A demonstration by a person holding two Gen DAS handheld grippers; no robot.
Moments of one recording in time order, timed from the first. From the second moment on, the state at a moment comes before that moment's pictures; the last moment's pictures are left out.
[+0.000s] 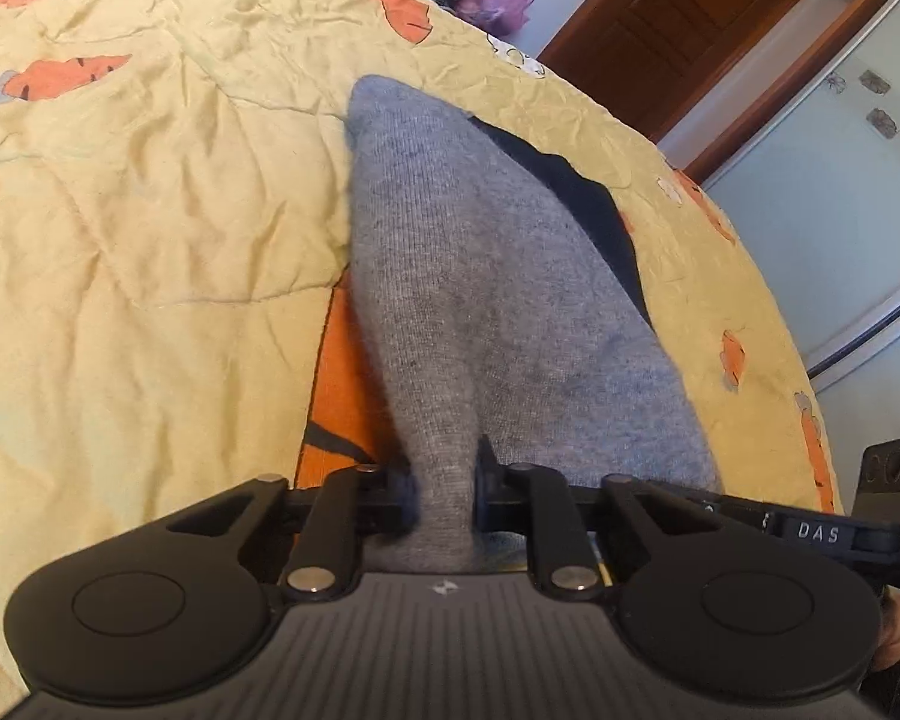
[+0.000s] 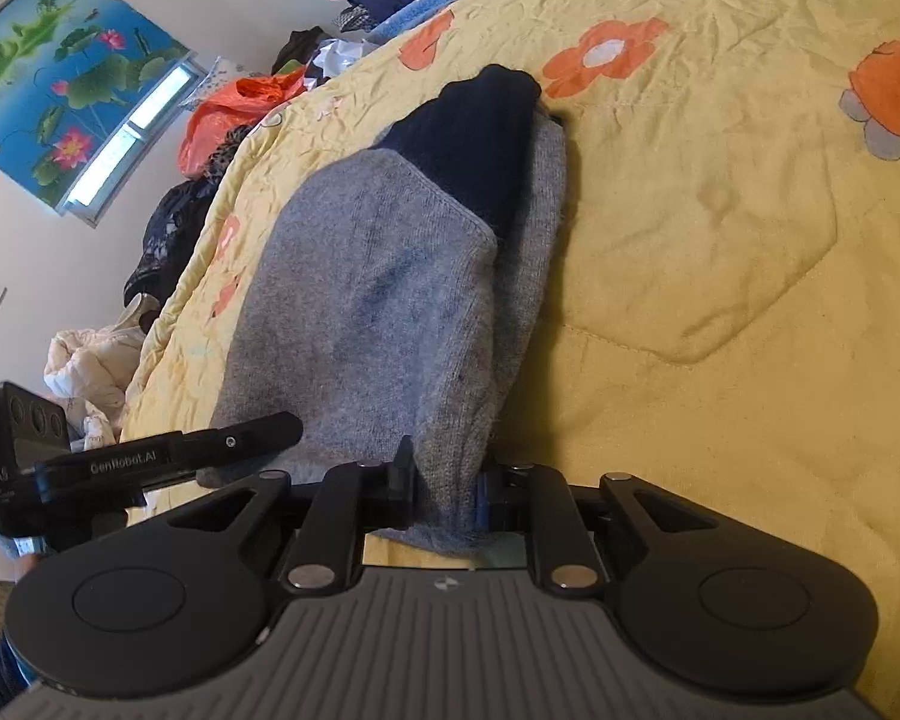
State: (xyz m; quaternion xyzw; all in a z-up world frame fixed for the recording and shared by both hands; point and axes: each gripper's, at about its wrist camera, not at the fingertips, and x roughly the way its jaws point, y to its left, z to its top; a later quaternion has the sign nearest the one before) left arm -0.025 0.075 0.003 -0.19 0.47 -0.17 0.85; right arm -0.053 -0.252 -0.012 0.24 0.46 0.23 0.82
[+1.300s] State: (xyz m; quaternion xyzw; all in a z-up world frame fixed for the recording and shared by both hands) left arm -0.013 -0.025 0.004 0.13 0.33 -0.13 0.93; right arm 0.054 -0.207 0.033 0.18 0.40 0.17 0.88
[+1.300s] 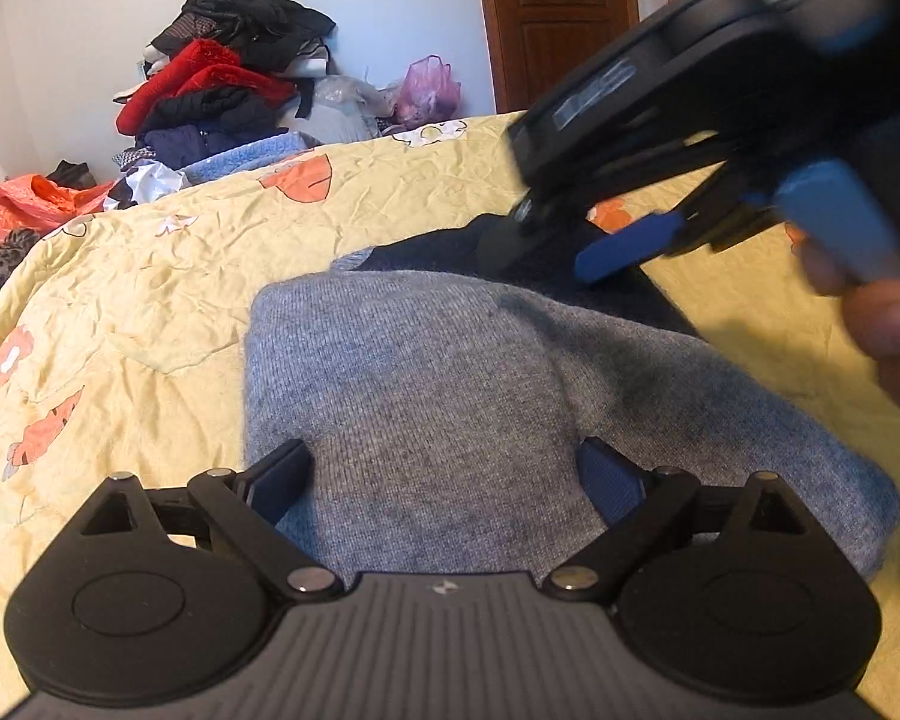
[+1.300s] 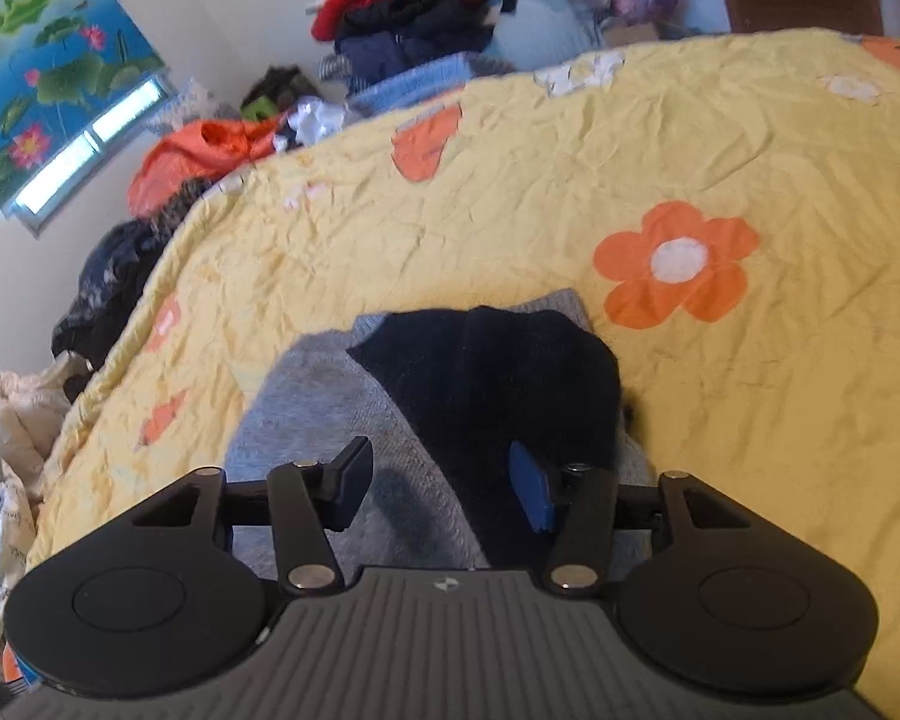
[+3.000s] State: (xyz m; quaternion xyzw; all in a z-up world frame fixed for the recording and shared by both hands) left arm -0.126 0.019 -0.011 0.01 0.37 -0.02 0.93; right arm -0.138 -0.183 -0.021 -0.01 0.35 -0.01 0.94
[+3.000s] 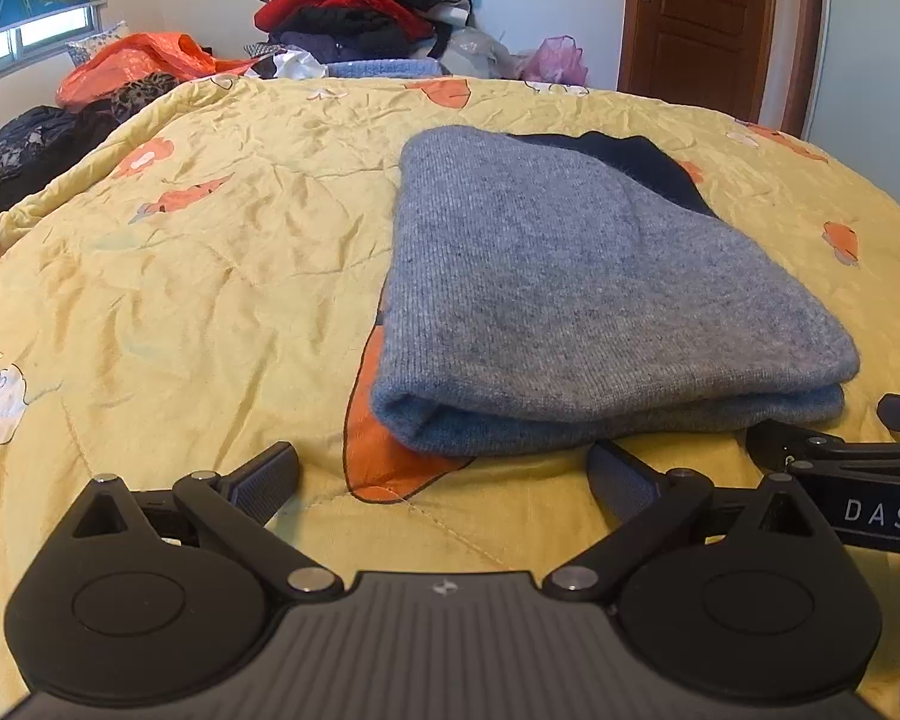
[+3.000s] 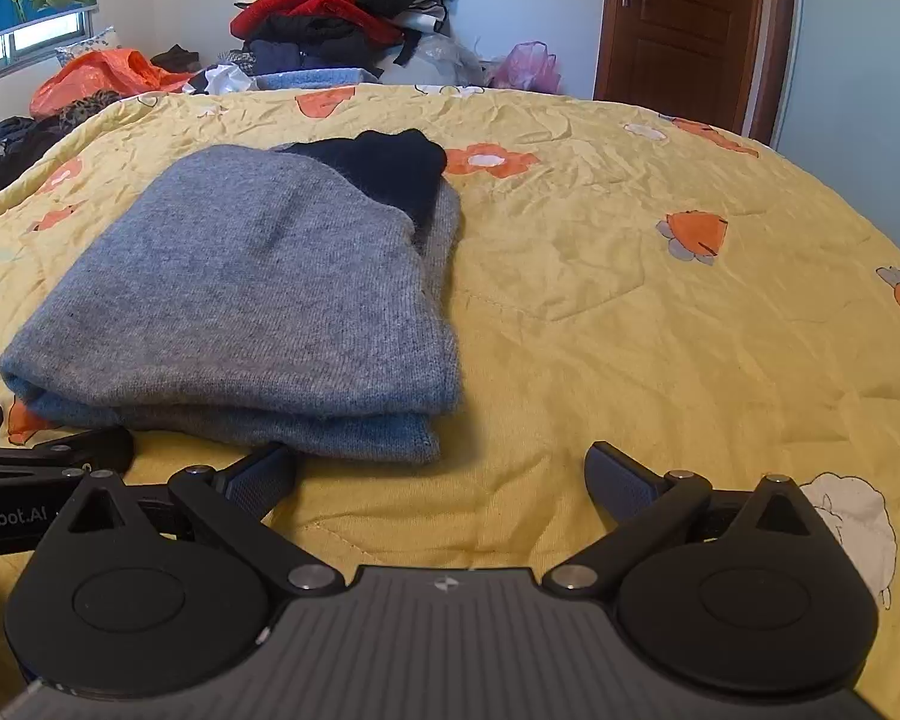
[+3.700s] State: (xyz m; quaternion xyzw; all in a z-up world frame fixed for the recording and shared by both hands) left arm -0.114 0.018 -0.004 0.01 0.42 -0.02 0.91; right arm -0.142 -0.181 -0.022 -0.01 0.35 -0.01 0.94
